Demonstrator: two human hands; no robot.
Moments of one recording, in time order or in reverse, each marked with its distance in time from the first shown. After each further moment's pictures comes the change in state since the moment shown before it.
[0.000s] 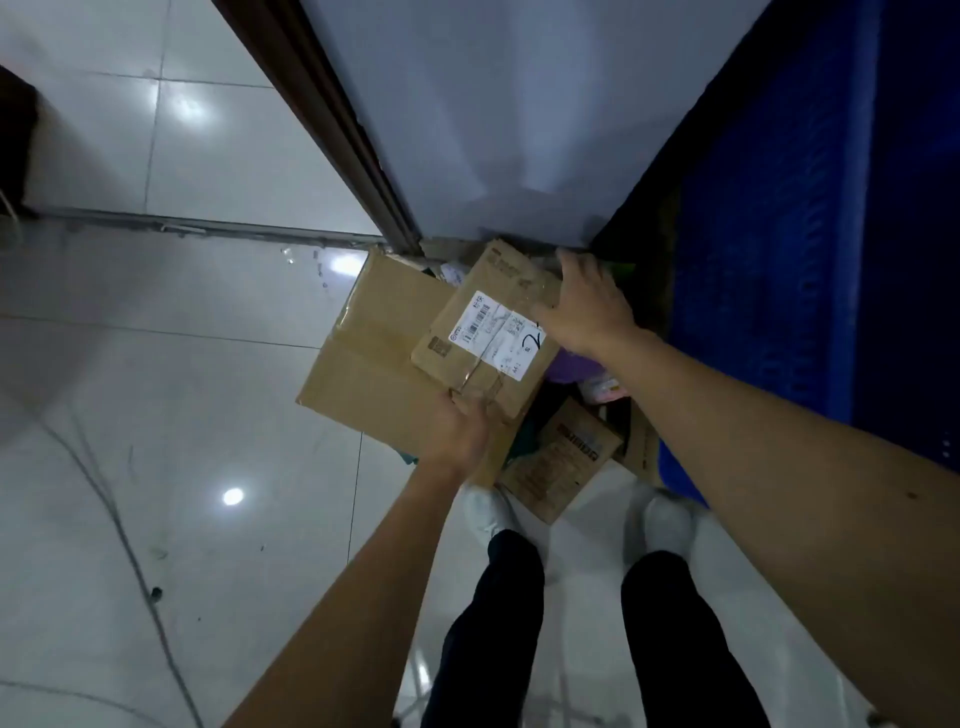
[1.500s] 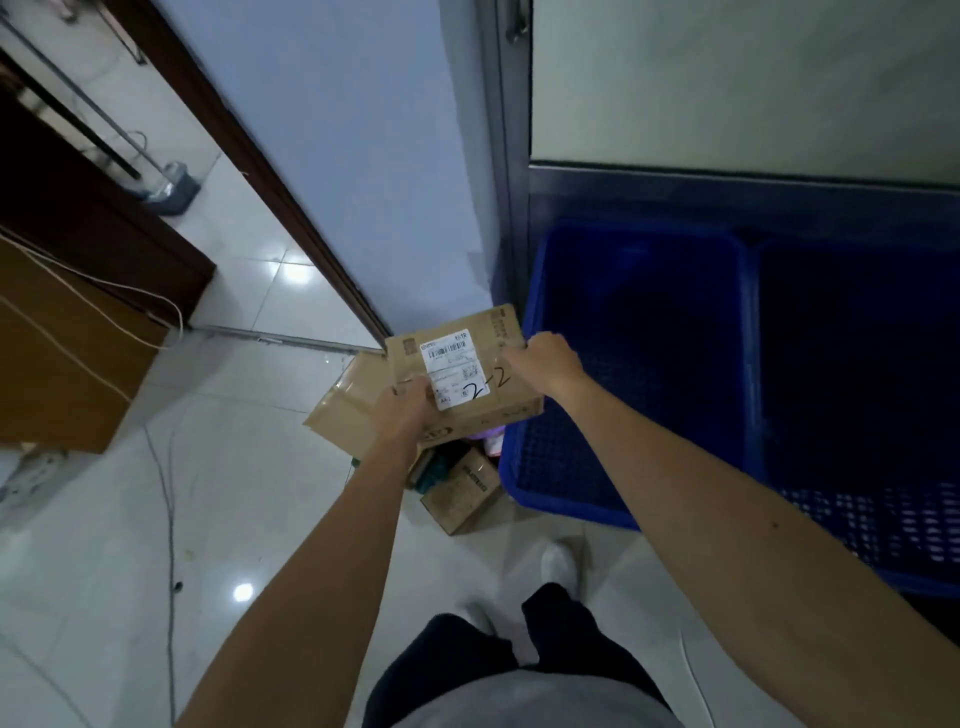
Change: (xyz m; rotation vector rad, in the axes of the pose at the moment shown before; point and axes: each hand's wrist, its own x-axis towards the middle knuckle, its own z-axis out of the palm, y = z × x) left_hand -0.355 0.169 0.070 -0.399 0.326 0.031; right_hand -0.308 0.112 -0.297 0.358 -0.069 -0.050
